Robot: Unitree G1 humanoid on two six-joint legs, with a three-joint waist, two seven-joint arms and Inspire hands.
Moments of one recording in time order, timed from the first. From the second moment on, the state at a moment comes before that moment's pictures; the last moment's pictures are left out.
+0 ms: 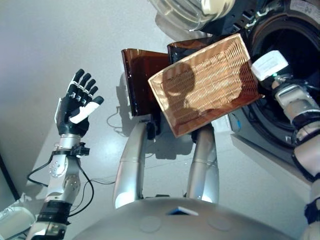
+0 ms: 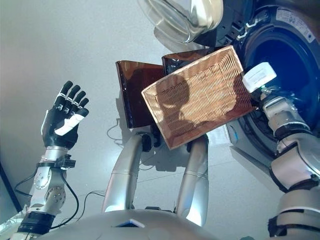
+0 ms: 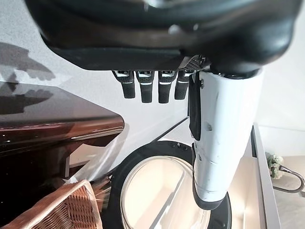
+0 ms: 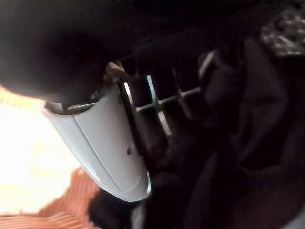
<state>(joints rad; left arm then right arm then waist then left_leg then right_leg) 0.24 0.46 -0.04 0.09 -0.78 -0.43 -0.15 -0.83 -0.85 0.89 1.15 -1.21 0.00 -0.33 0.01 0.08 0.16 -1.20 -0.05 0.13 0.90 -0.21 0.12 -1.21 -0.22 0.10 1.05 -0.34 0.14</state>
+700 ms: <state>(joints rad) 0.24 0.44 0.00 0.08 -0.78 -0.43 -0.12 -0.86 -0.80 0.73 1.24 -1.13 0.11 -0.35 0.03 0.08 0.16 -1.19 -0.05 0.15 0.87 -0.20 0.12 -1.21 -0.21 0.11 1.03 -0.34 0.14</state>
